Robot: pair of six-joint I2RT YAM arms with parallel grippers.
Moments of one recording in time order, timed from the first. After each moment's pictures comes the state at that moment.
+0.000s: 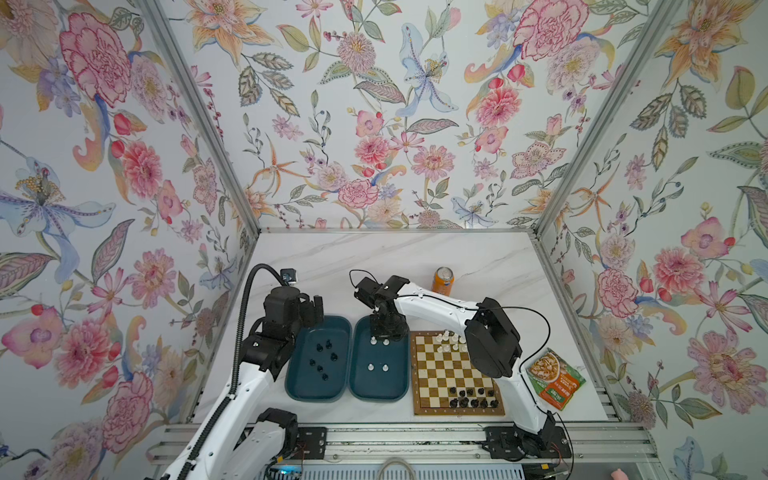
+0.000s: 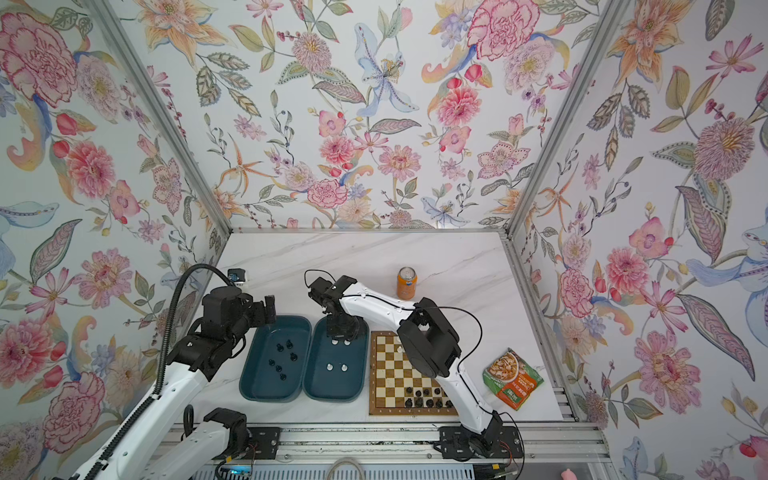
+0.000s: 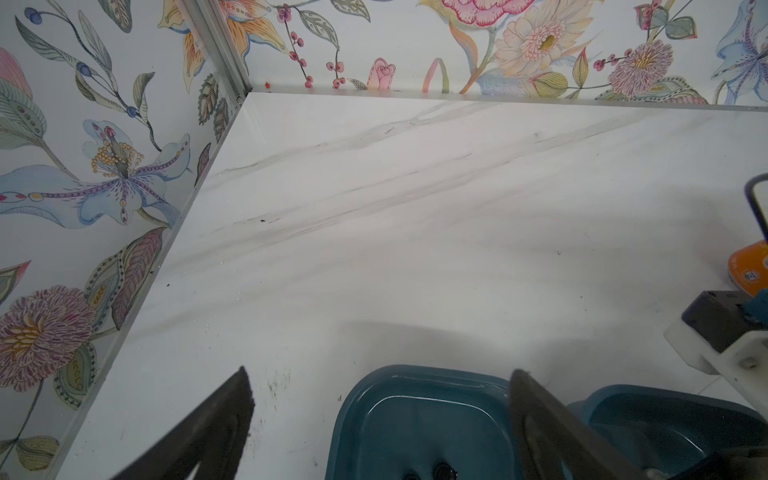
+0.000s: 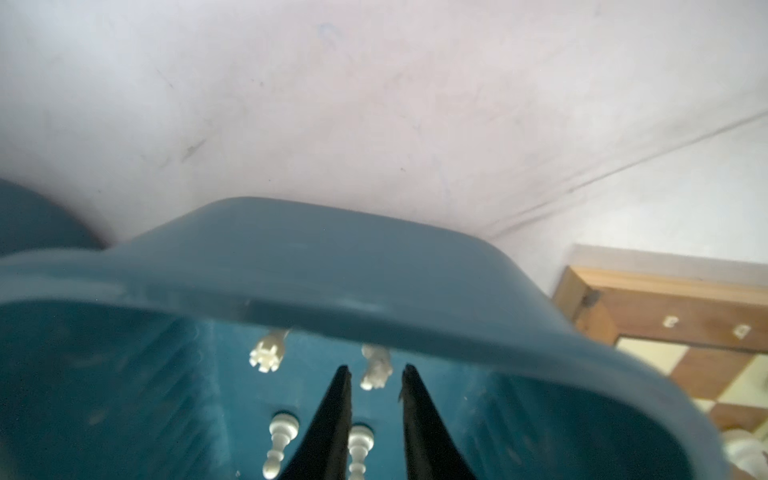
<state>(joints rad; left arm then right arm) -0.25 0.87 0.73 -0.44 -0.27 -0.17 0.96 2.23 1.88 -1.14 -0.02 0.83</state>
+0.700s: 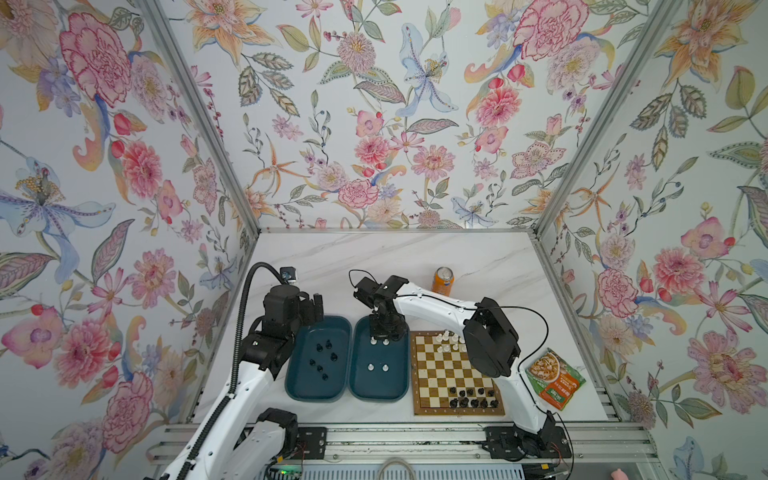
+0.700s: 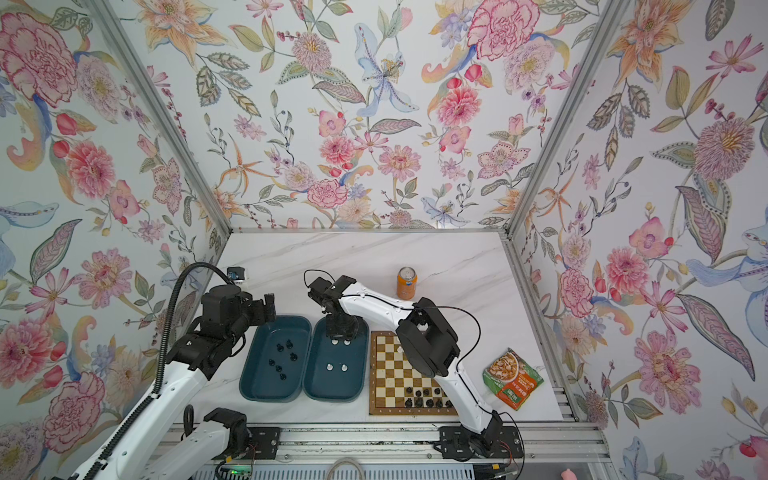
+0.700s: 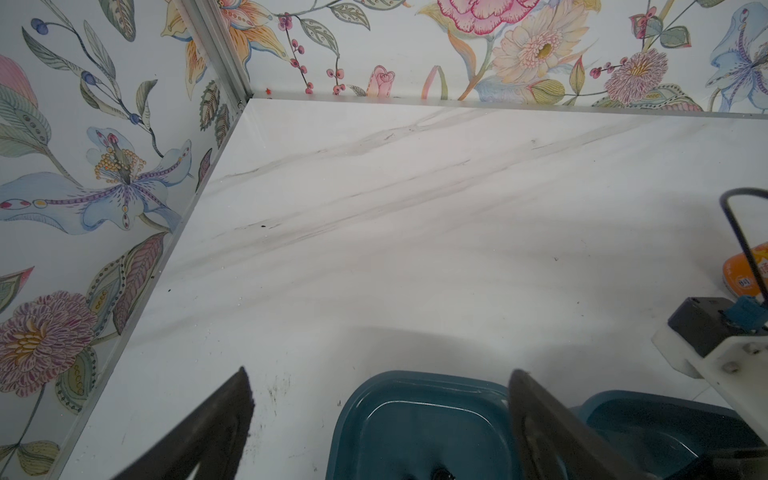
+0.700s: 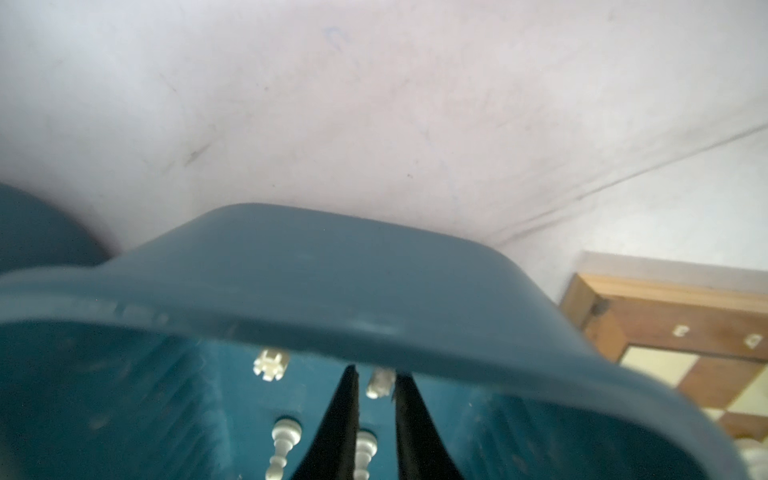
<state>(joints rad) -0.25 0.87 0.74 -0.44 -0.27 -0.17 0.96 2.24 1.89 -1.14 -0.02 0.82</state>
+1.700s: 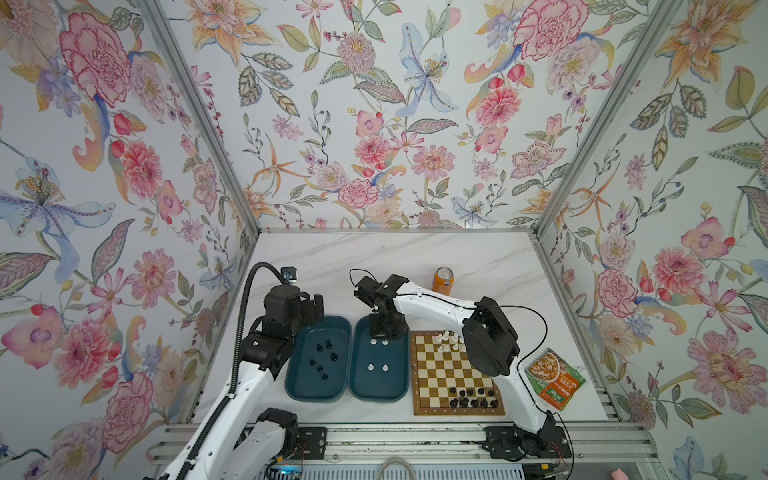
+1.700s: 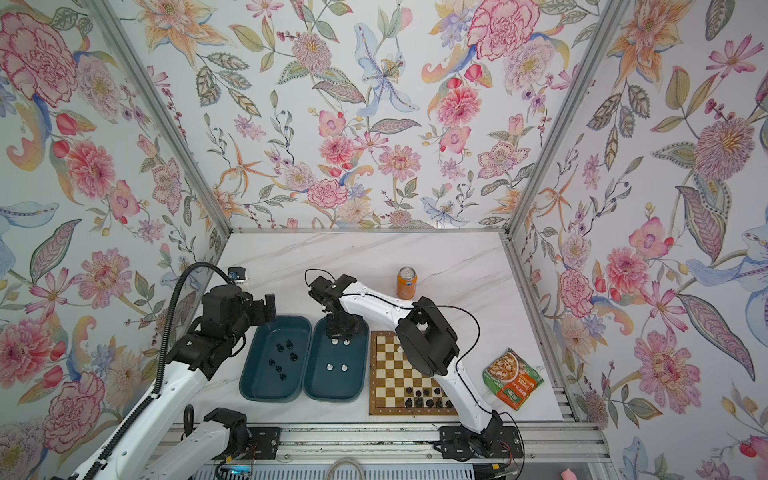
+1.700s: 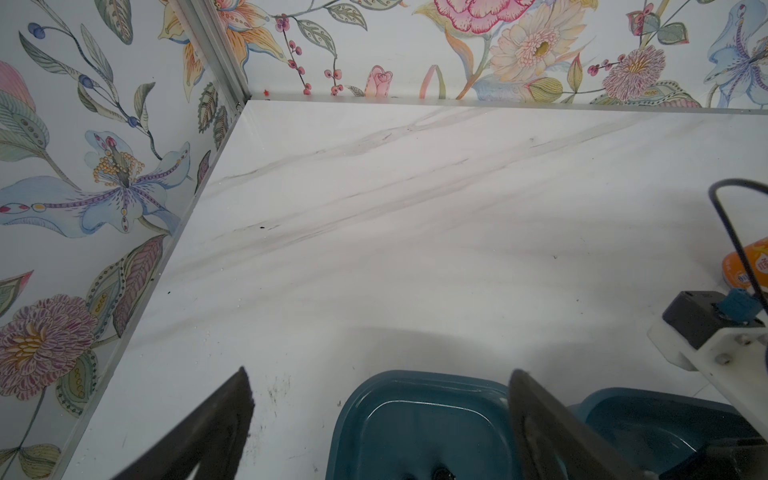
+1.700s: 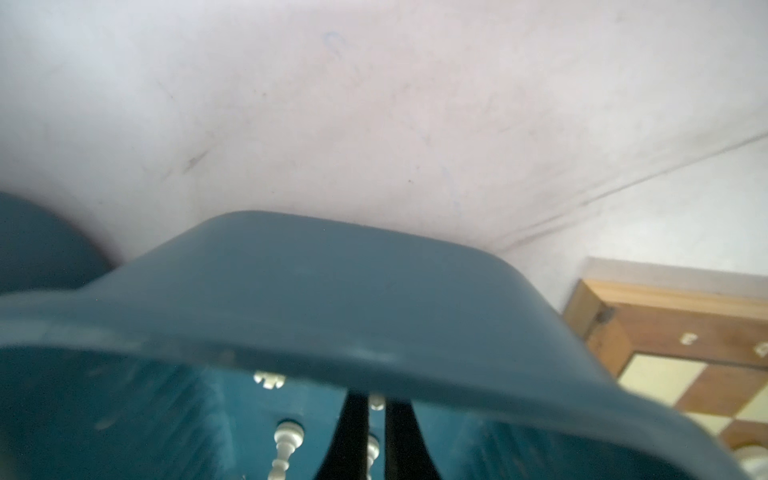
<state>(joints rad) -0.25 0.87 0.74 -0.44 -0.27 -0.16 0.95 2.25 1.90 -1.15 -0.04 0.82</state>
